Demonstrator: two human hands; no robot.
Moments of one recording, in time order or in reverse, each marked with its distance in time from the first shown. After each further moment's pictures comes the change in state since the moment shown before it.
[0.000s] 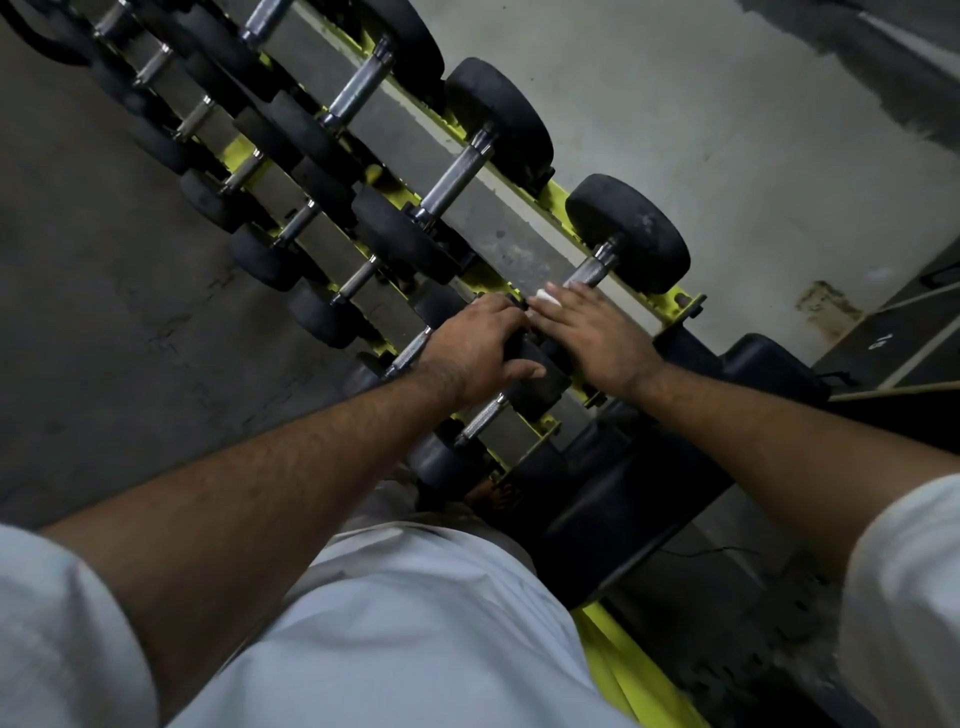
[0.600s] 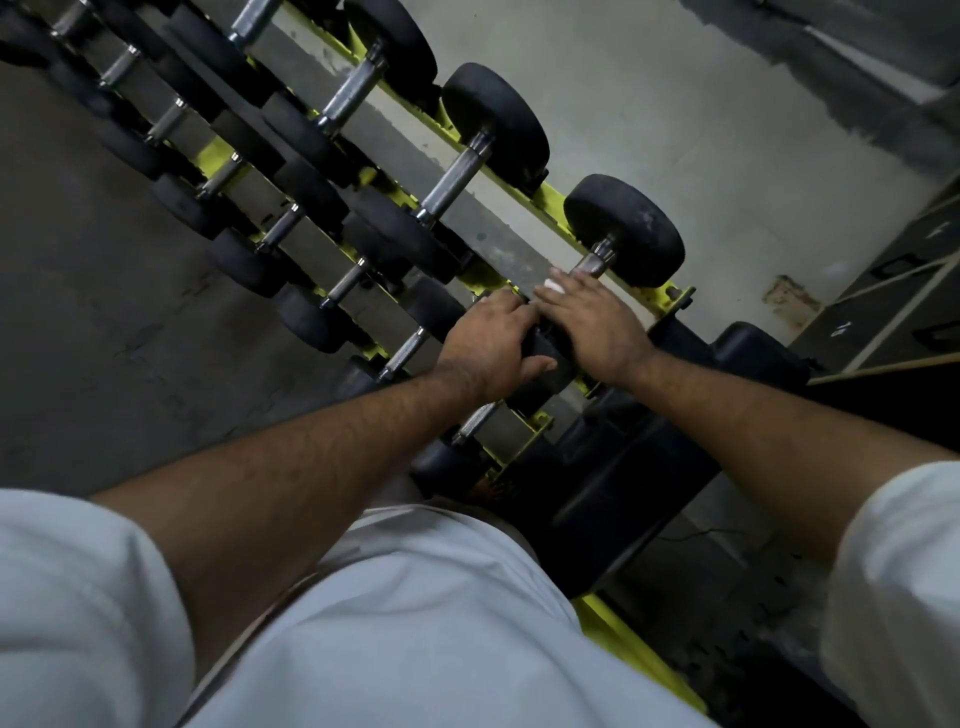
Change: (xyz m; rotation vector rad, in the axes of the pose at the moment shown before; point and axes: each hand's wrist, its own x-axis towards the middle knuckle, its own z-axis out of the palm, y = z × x) left_hand -0.003 -0.002 0.003 0.012 0.022 0.060; right_hand 0.015 -0.026 -0.021 -0.044 -0.053 0.174
